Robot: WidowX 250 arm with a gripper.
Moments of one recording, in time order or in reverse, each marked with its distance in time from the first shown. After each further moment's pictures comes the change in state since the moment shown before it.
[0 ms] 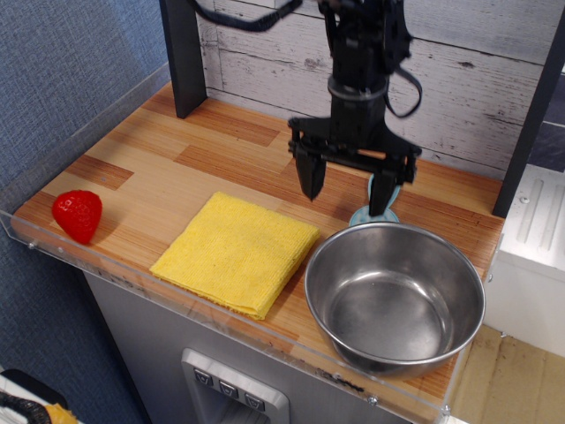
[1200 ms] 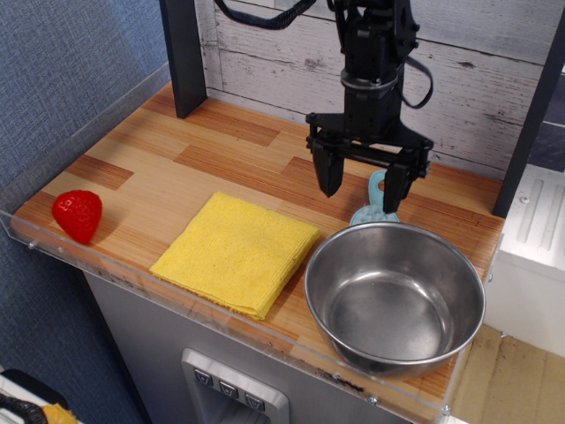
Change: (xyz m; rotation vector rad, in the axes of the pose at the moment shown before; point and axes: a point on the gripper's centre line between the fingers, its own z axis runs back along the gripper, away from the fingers) arm 0.006 -0.012 -0.018 -0.074 0.086 -0.105
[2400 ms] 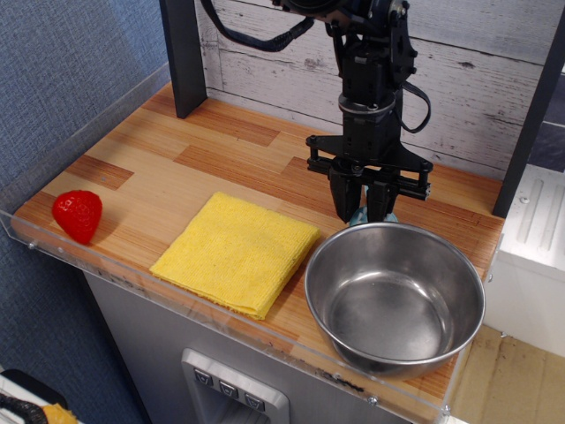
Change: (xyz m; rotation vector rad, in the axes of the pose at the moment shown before) arm -0.011 0.004 -0.009 0.013 0.004 0.000
